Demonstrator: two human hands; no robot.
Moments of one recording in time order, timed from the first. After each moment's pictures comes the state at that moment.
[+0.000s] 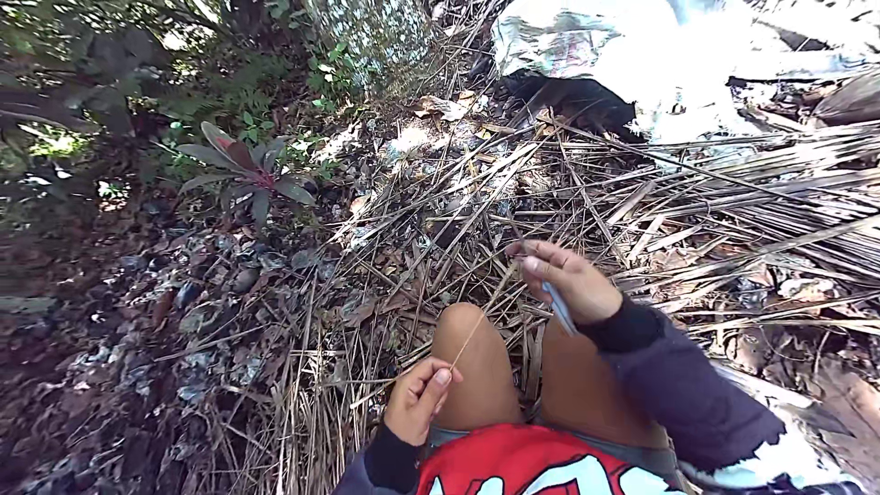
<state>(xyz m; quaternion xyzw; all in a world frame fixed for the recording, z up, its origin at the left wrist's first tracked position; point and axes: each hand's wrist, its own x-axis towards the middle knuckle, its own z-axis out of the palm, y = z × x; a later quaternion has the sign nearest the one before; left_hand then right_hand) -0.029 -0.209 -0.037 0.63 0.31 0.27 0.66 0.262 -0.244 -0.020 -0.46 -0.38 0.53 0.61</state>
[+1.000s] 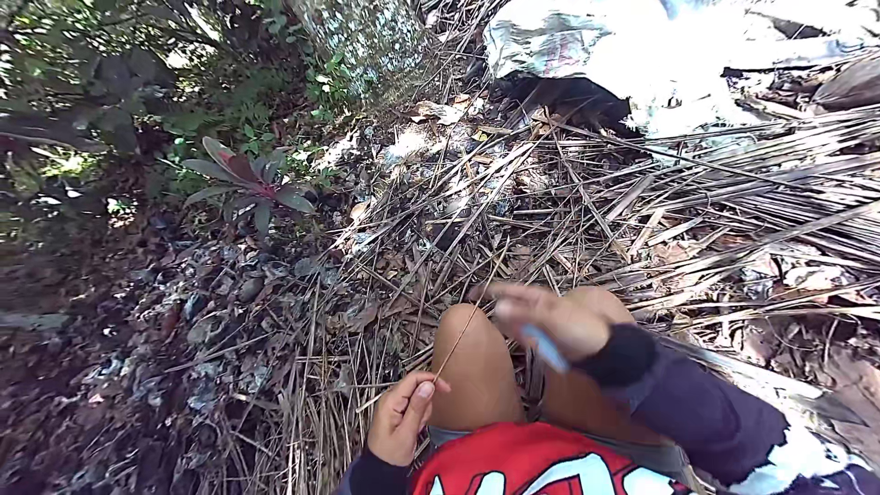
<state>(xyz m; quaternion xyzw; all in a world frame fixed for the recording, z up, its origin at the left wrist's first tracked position) -0.045 -0.214 -0.034 0.70 0.29 0.31 0.58 0.230 -0.263 -0.006 -0.39 -0.40 0.62 0.56</state>
